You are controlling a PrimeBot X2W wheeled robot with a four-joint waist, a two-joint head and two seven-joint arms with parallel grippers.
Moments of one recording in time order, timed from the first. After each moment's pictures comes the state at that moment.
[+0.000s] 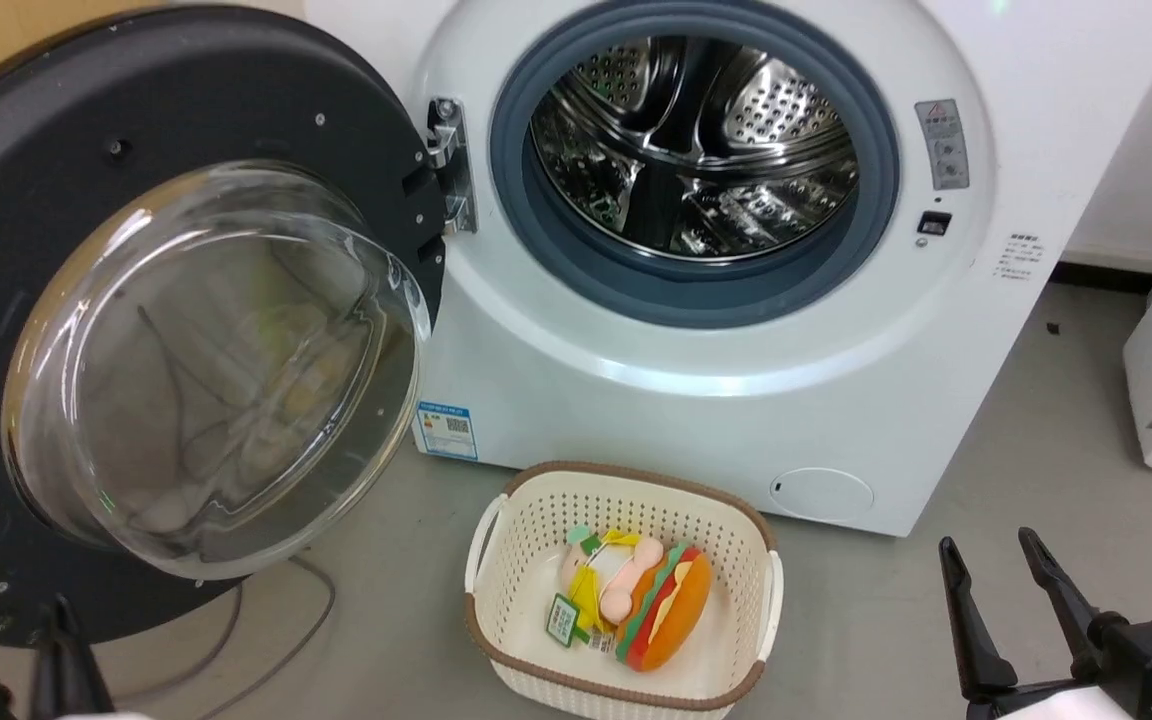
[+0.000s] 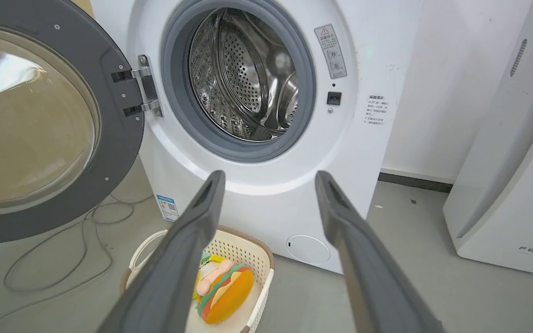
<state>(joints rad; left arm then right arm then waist) 0.07 0.18 0.23 0.17 -0.35 0.11 -0.26 0.11 -0.05 -0.07 -0.03 0.08 0.13 -0.13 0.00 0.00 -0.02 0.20</state>
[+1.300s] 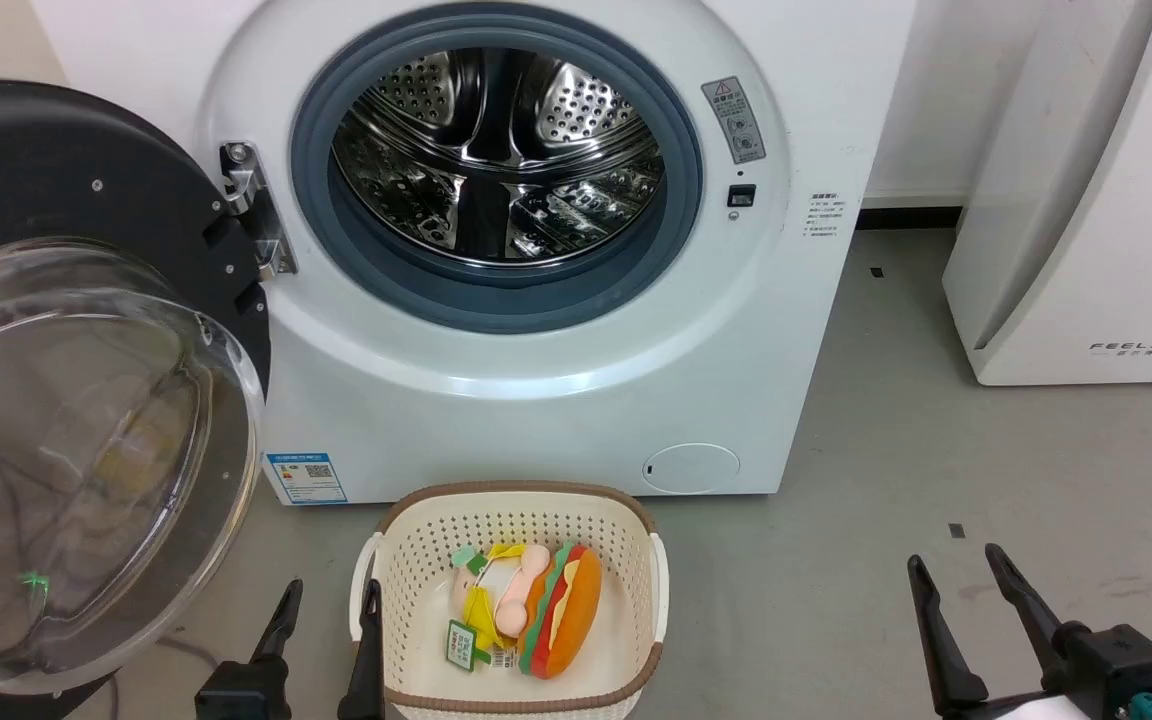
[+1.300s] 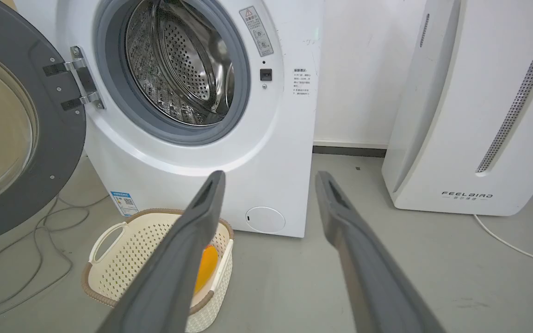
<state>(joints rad) 0.10 0.12 -0.10 0.14 -0.16 0.05 -0.22 0.13 -0.05 -0.02 -0.01 0.08 0.13 -0.11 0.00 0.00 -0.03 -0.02</state>
